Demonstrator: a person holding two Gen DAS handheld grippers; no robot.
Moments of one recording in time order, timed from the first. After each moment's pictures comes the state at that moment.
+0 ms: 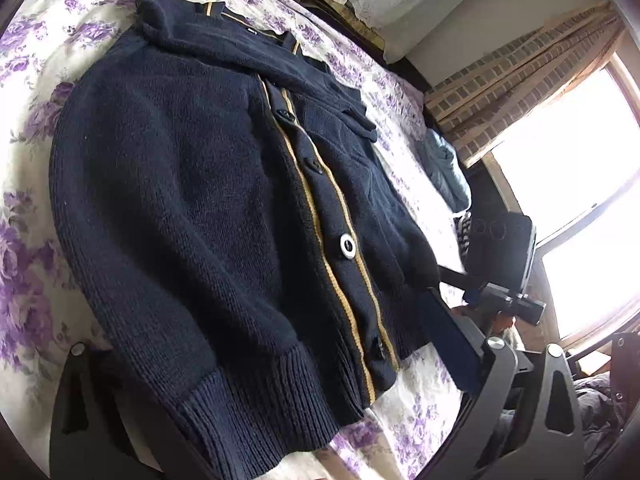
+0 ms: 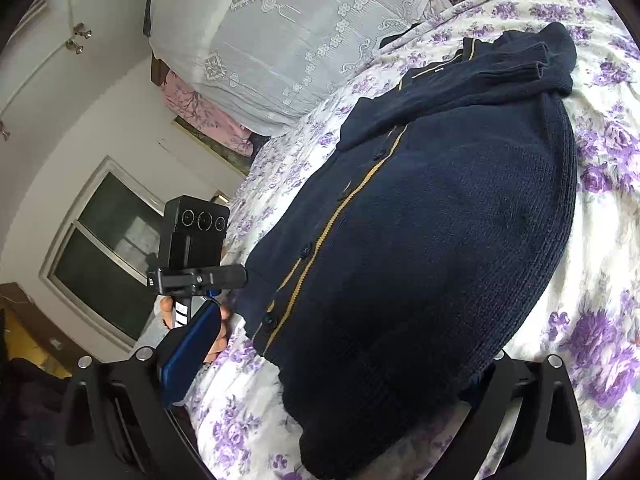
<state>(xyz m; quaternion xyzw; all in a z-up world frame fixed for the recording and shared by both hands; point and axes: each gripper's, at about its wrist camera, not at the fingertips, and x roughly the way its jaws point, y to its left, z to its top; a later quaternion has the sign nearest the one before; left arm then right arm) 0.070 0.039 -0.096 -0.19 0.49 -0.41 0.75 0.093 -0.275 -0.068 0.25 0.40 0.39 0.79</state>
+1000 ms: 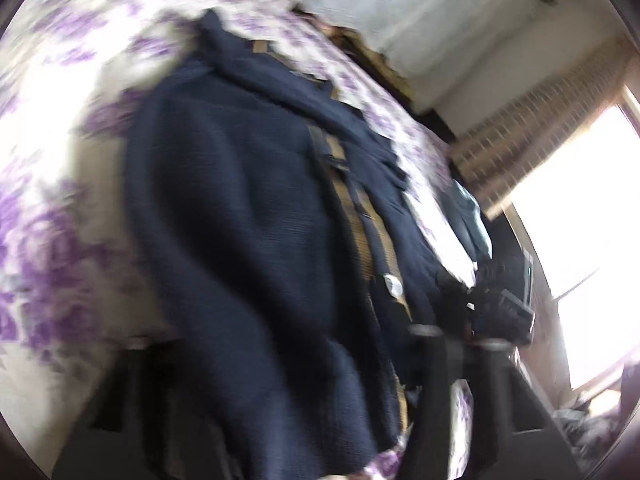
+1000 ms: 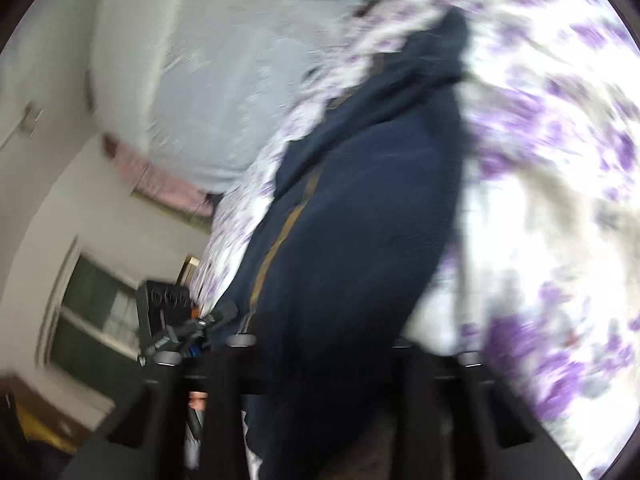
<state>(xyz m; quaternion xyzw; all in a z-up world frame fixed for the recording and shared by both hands) 0.074 0.069 -0.110 -0.25 0.45 -0.33 0.79 0.108 -0.319 -0.093 0.37 0.40 0.27 0.79</state>
